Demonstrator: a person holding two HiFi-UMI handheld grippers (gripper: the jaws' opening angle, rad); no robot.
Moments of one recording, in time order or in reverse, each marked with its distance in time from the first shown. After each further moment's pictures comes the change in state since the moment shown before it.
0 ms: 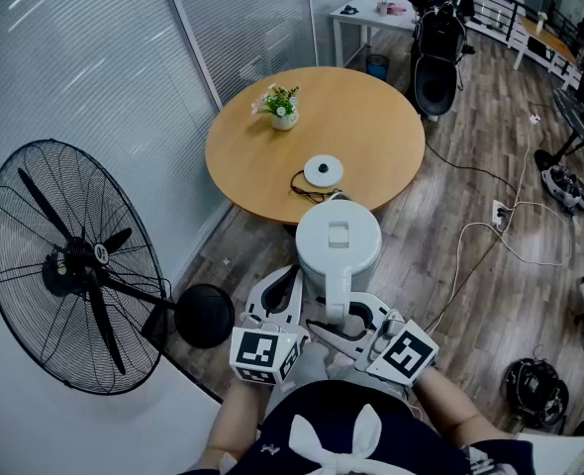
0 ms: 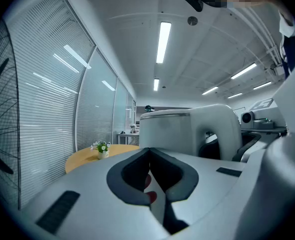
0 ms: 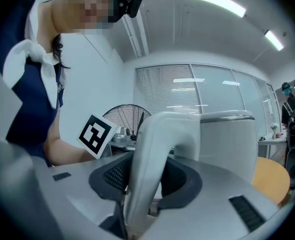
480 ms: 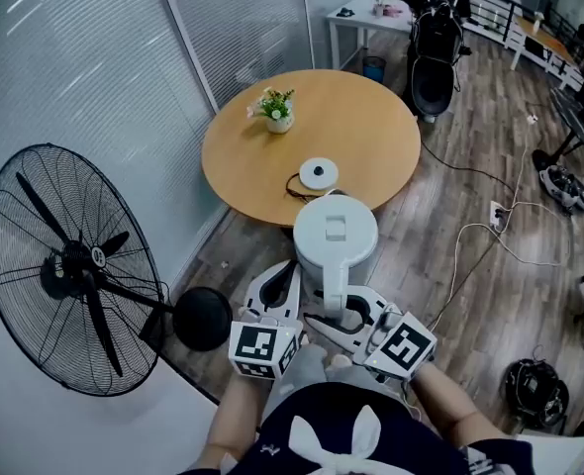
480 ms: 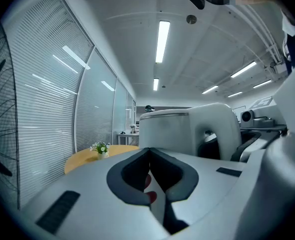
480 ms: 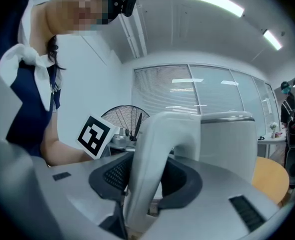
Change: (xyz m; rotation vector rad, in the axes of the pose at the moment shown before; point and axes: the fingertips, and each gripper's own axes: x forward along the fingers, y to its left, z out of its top) left arm 0.014 0.000 0.005 0.009 0.002 0.009; right arm -0.001 -0.016 0.005 0.005 -0.010 0.003
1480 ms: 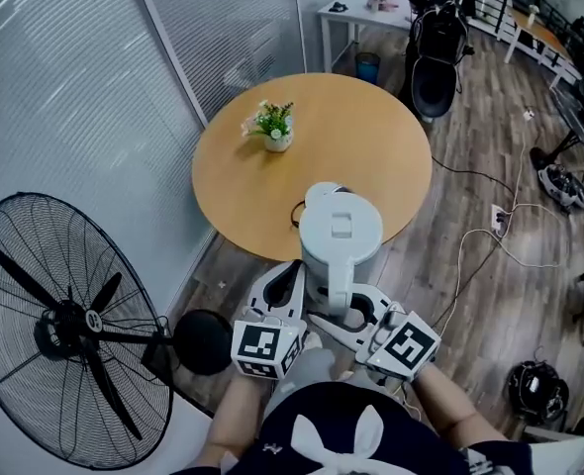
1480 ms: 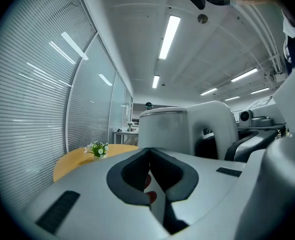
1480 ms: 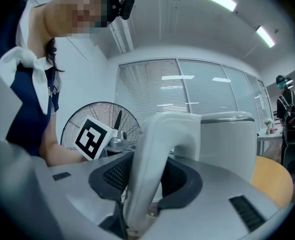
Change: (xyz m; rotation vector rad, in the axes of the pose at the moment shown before) left arm 0.114 0.098 0.008 -0.038 0.028 -0.079; right arm 0.091 -0.125 0.005 0.049 0.017 -0.083
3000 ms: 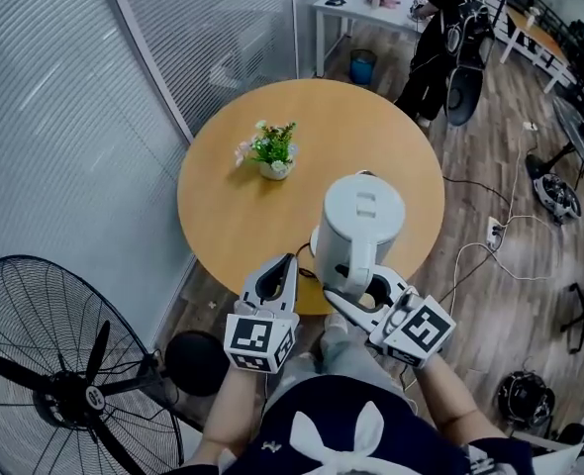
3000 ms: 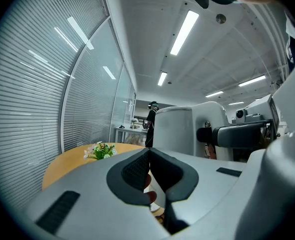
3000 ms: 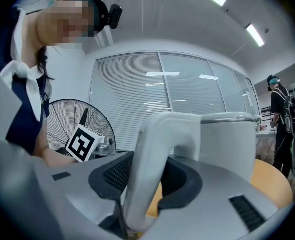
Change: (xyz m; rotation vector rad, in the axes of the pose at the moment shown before) left arm 0.142 0.139 0.016 -0.070 0.026 -0.016; right arm 0.095 -0.191 0.019 0.055 0.024 -0.131
